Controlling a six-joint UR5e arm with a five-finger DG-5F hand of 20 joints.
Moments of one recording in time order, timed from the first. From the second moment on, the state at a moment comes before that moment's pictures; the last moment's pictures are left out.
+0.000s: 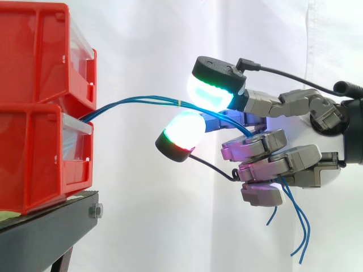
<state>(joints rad) 0.19 -2.24 -1.22 -2.82 -1.06 -0.24</state>
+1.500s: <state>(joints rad) 0.20 -2.24 -1.17 -2.87 -1.05 -0.24</state>
